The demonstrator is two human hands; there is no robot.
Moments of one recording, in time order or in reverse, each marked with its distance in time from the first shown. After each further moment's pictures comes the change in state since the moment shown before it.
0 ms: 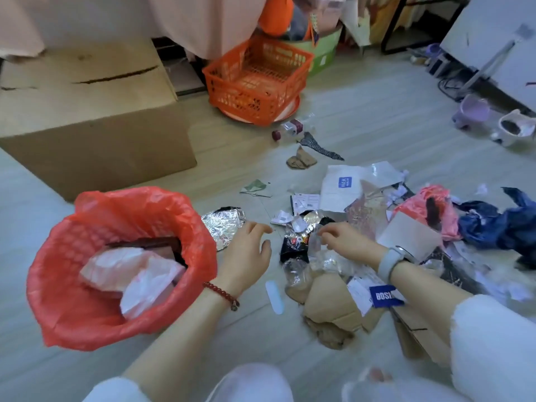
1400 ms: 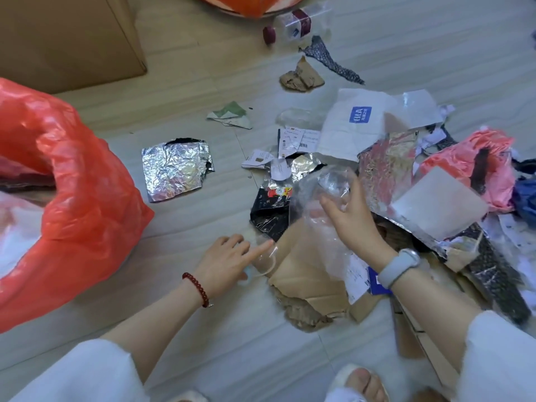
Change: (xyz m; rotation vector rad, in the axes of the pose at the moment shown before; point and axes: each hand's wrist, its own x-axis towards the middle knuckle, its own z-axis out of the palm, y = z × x) left_hand 0.001 -0.117 0.191 0.615 -0.414 0.376; right_hand 0.074 0.120 0.067 0.565 0.252 -0.085
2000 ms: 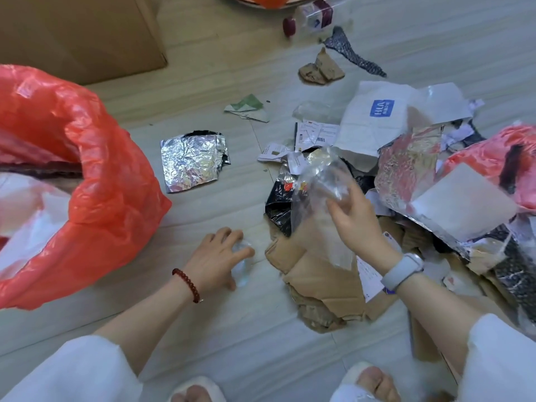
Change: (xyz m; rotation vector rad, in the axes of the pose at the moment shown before) left_hand -0.036 -0.018 -0.002 -0.097 -0.171 -0.133; right_hand 0.001 0.012 0.018 -0.128 -0.015 -0.190
